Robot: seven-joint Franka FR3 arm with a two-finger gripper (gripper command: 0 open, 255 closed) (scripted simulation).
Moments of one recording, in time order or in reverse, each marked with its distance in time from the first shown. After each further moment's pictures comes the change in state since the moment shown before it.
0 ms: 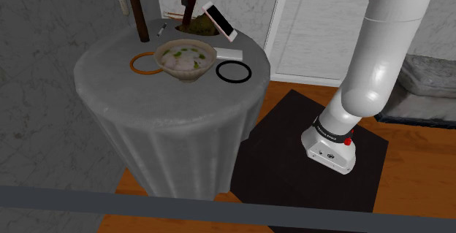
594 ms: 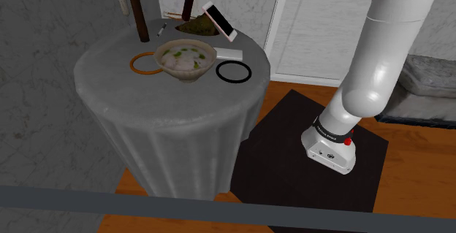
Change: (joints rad) arm 0.025 -0.025 0.014 0.053 0.002 -0.079 0.033
